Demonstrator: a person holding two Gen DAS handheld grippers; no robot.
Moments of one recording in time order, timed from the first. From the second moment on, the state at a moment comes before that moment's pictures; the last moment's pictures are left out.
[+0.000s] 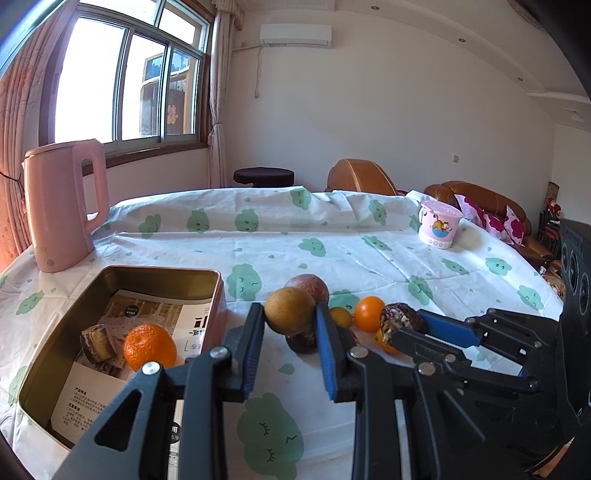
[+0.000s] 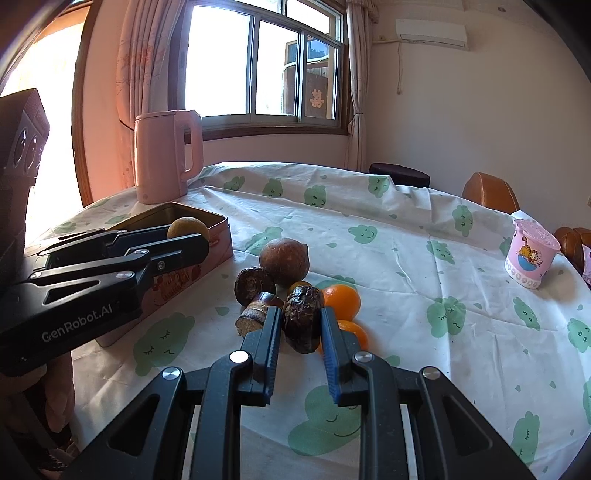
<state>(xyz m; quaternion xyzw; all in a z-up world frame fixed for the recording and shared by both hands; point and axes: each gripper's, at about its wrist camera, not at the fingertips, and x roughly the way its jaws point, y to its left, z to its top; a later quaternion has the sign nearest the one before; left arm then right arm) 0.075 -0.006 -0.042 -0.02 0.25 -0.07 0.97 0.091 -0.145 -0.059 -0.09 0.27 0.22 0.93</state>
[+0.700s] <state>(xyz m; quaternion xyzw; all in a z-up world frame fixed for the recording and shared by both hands) 0.065 -0.004 -0.037 -0.02 0.22 -0.05 0.97 0.076 -0.152 -0.050 -0.08 0.22 0.22 0.95</state>
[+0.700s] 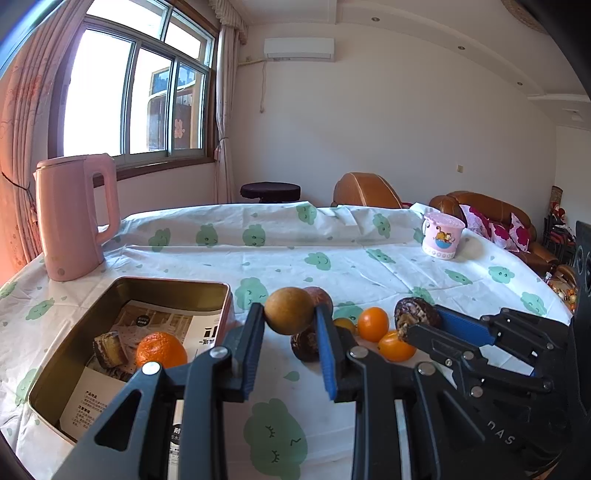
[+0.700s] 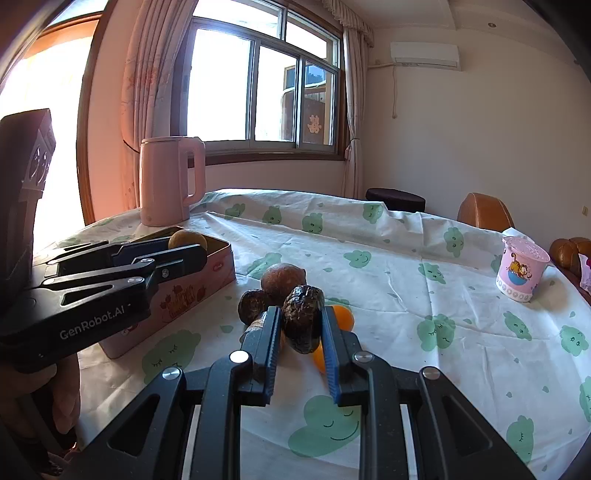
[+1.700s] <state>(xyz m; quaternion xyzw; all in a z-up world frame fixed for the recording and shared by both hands) 0.050 -0.006 -0.031 -0.01 0.17 -0.03 0.98 0.052 -0.157 -0.043 -0.08 0.15 0.22 0.96</state>
